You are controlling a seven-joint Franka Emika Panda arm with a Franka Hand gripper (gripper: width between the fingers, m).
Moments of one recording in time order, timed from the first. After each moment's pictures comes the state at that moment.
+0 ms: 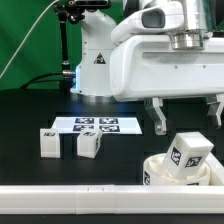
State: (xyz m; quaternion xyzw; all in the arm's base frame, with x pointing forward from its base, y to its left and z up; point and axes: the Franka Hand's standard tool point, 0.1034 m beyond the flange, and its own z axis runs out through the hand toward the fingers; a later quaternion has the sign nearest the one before) arm 0.659 0.077 0.103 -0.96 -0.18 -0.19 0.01
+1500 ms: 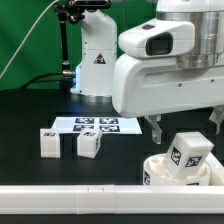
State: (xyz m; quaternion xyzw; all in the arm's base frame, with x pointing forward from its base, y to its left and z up) arm 0.645 0.080 0.088 -0.99 -0.11 0.03 0.03
